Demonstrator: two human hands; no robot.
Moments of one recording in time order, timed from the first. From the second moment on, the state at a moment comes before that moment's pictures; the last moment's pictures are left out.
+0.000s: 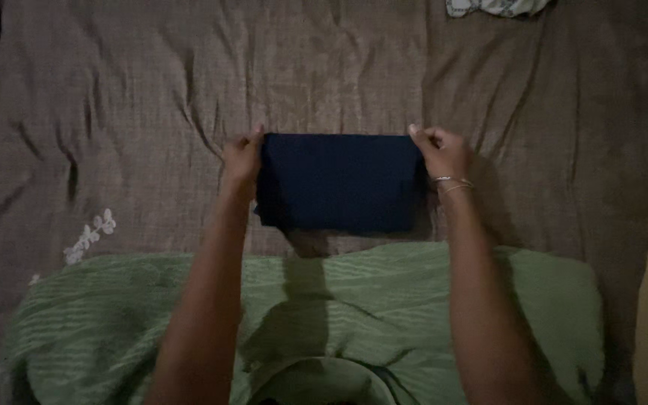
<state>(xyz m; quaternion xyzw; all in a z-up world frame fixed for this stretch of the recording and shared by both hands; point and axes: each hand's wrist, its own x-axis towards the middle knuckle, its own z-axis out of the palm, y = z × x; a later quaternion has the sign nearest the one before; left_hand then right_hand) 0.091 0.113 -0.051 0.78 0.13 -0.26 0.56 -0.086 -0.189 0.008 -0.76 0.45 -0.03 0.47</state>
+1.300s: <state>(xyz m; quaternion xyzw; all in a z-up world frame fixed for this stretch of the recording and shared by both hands) 0.004 0.102 -0.042 0.95 -0.27 -0.05 0.17 -0.108 -0.074 -0.006 -0.96 0.26 0.05 0.09</state>
